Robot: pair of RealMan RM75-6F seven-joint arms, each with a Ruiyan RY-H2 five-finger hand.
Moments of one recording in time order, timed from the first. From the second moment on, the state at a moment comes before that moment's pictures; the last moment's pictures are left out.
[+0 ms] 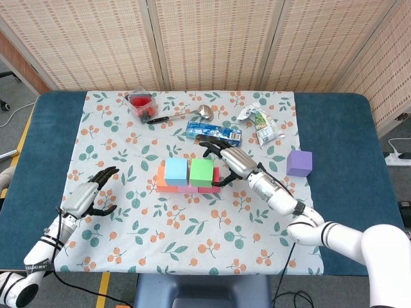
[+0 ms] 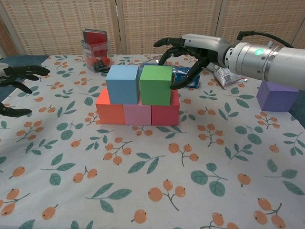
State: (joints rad) left arm -0.53 -1.23 -0.07 -1.50 1.41 1.00 -0.38; right arm 0.97 -1.56 0.16 -1.11 -1.46 0.82 0.64
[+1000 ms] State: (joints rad) left arm -0.52 -1.24 -0.06 -1.47 1.44 1.00 -0.44; right arm 0.96 -1.62 0.19 -1.10 -1.43 0.85 0.54
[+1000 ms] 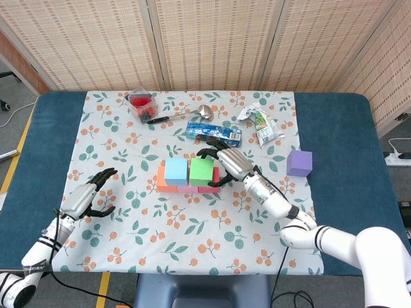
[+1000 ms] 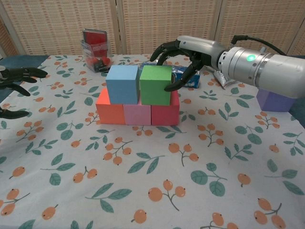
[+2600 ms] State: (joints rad) left arm -0.54 -1.23 -0.05 -1.46 1.44 0.97 -0.46; right arm 0.99 -1.64 0.15 -1.01 -1.51 0.86 0.74
